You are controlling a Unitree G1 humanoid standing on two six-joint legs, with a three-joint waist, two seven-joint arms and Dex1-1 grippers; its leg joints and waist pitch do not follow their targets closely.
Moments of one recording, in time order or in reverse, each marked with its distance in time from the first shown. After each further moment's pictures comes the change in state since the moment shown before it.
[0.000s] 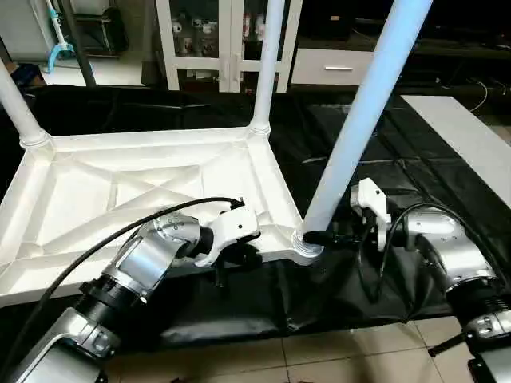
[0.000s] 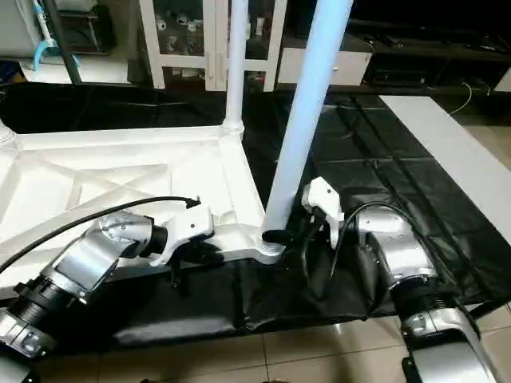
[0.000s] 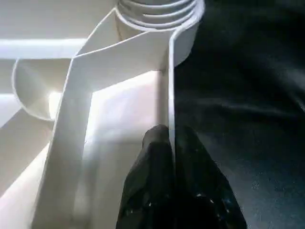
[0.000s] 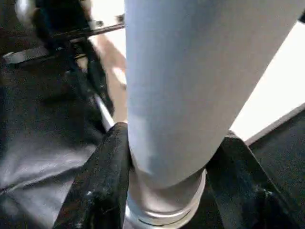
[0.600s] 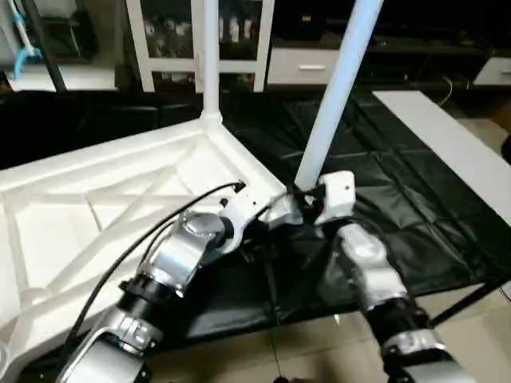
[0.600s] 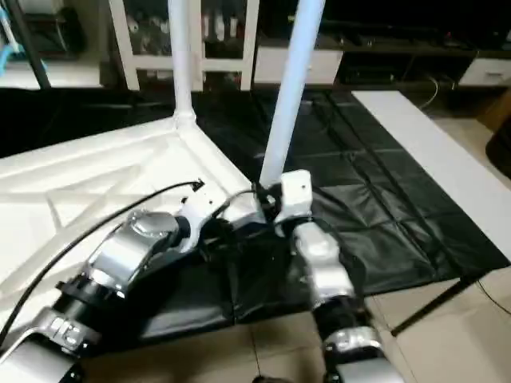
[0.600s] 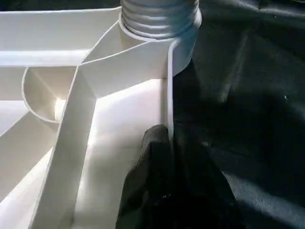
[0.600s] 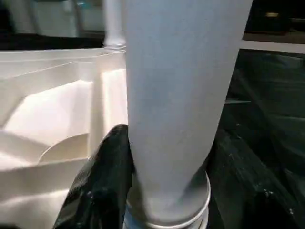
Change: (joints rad) left arm -0.033 -0.150 0.073 0.081 0.035 0.080 0.274; right arm 0.072 0.320 -0.127 -0.018 -0.063 -0.053 -0.741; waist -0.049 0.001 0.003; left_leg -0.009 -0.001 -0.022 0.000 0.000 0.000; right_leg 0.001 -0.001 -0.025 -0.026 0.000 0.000
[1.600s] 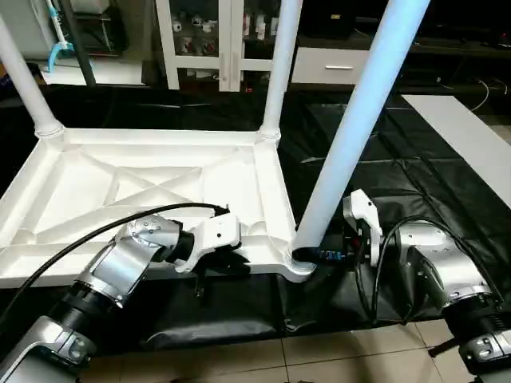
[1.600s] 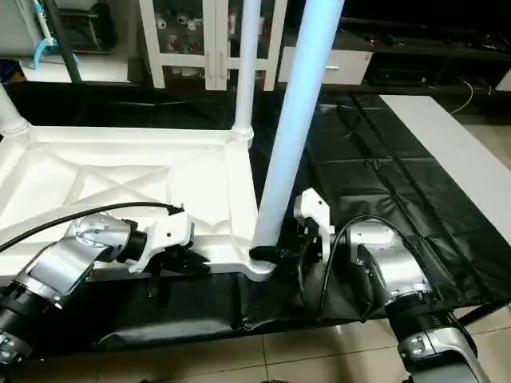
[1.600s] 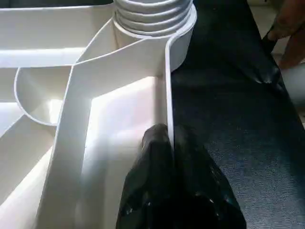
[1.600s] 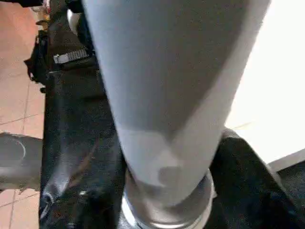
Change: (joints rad) left arm 0.082 0.286 -0.080 -0.070 -0.108 -0.337 -0.512; right arm 0.021 -0.361 0.174 -0.178 0.158 0.204 0.933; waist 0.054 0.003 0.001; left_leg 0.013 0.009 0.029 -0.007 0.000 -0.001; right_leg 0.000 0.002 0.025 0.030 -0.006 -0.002
